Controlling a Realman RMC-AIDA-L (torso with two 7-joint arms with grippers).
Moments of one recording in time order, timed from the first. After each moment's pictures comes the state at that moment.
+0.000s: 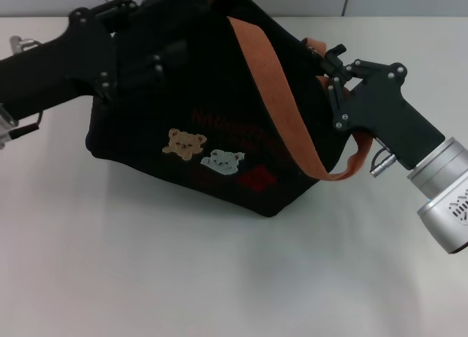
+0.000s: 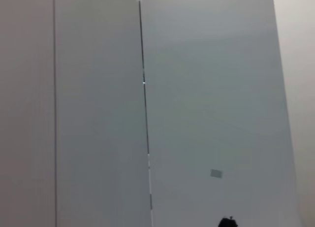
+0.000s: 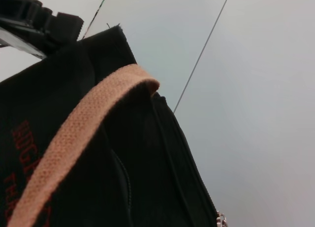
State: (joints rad) left arm -0.51 -2.07 0.56 0.65 1.69 1.81 -1.08; right arm 0.55 2.09 0.12 0.17 -2.01 -1.39 -0.20
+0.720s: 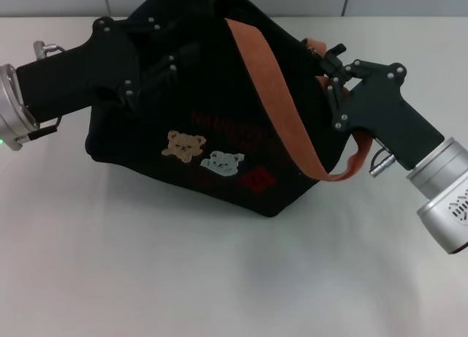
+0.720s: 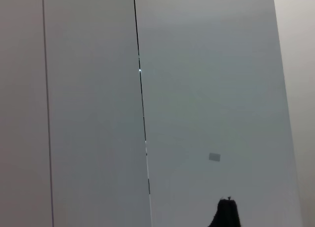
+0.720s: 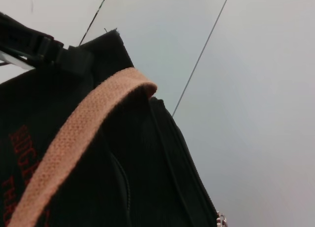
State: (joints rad) left arm -0.53 -2.07 0.63 0.62 1.69 1.74 -1.04; right arm 0.55 2.09 0.12 0.18 -2.01 -1.39 -0.20
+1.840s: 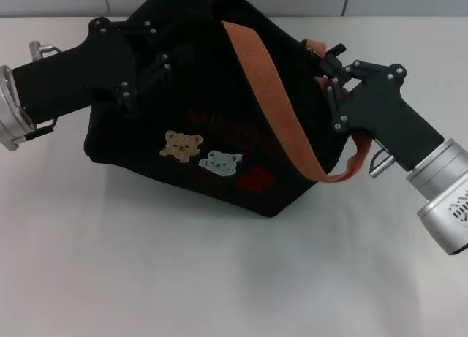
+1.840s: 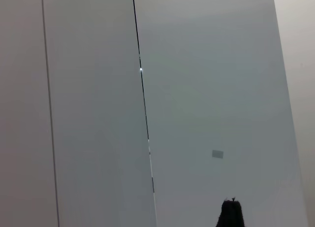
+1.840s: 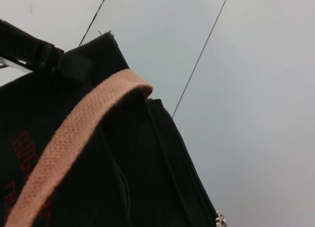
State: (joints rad) left arm -0.52 -2.07 0.62 0.62 1.69 1.74 -1.01; right arm 0.55 2.09 0.12 0.18 -2.01 -1.39 -0.19
